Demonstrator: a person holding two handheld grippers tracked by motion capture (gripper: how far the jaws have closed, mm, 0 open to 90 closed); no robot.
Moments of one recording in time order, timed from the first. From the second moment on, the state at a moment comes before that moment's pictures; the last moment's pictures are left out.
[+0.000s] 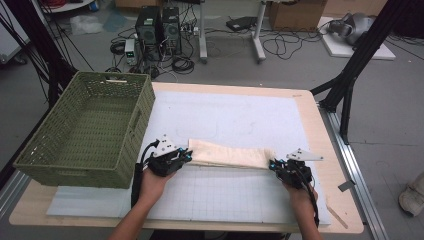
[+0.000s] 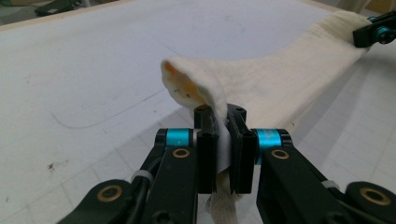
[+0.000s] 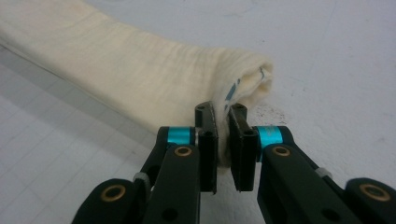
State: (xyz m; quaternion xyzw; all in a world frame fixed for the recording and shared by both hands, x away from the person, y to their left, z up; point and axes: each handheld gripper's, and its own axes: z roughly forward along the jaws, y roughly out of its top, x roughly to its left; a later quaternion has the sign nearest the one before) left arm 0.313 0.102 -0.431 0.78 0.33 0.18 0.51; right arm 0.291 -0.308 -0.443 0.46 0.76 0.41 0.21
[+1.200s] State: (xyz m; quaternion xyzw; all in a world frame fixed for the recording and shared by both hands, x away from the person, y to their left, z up) left arm 0.299 0.109 -0.414 0.76 0.29 0.18 0.56; right arm 0.281 -0.329 -0.422 0.40 0.74 0.49 0.22
